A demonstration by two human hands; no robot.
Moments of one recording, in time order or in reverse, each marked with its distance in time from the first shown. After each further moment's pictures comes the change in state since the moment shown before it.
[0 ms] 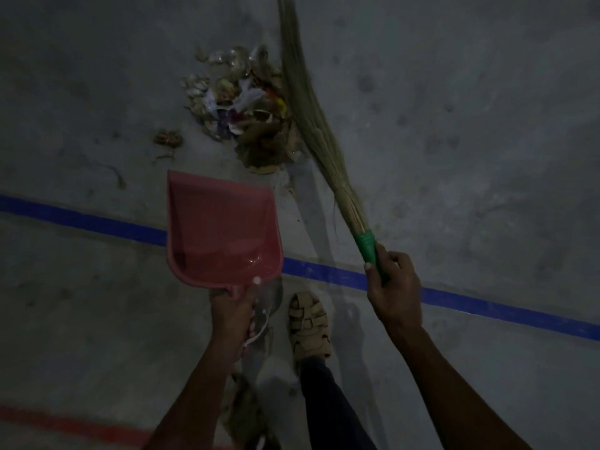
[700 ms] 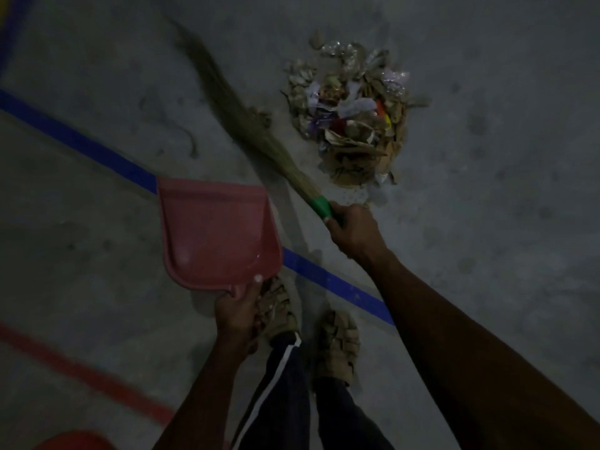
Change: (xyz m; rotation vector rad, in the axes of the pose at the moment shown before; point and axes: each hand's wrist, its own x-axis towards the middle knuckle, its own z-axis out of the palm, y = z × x) left_hand 0.071 0.035 -0.085 -0.273 0.184 -0.179; right_hand 0.141 -0.204 0.153 -0.132 -0.614 -0.320
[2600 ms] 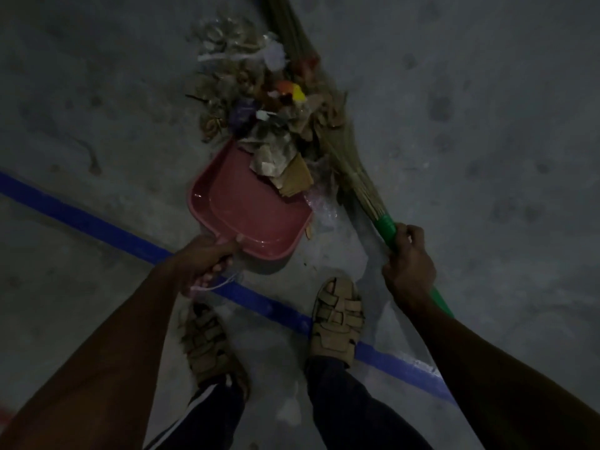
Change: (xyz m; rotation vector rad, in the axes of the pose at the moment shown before) left_hand 0.111 0.055 0.172 0.800 -0.457 -0.065; right_hand -0.019 0.270 -0.033 -0.185 0.226 0.320
